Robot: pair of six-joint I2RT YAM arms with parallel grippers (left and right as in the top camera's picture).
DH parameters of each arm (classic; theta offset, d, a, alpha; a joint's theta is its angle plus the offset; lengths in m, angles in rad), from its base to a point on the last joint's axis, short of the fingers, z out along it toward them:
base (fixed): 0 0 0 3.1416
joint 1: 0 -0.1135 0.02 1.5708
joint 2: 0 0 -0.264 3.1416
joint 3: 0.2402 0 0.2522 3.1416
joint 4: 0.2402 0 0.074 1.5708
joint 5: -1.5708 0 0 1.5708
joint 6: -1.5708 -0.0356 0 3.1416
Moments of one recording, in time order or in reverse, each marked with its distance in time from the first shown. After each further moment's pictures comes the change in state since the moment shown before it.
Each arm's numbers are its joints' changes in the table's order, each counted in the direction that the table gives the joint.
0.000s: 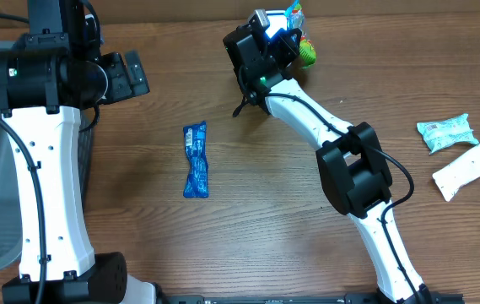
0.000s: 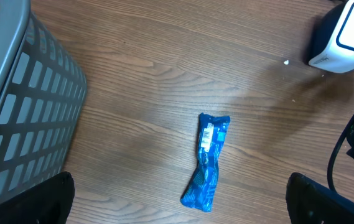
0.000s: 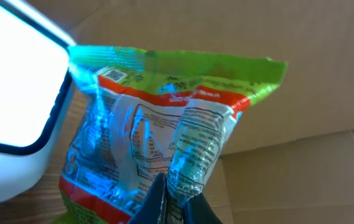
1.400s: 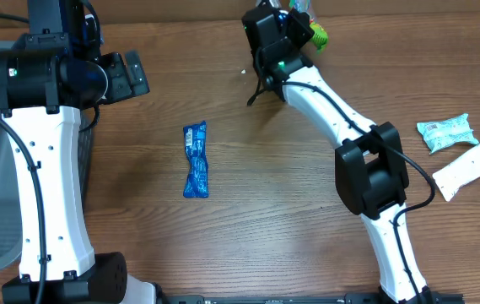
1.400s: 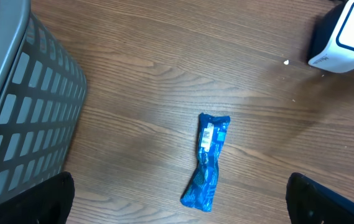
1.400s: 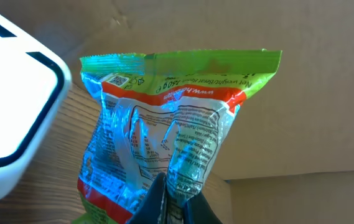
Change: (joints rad) left arm 0.000 0.000 0.000 0.000 0.000 0.000; right arm 0.051 -0.079 0.013 0.047 0.195 0.103
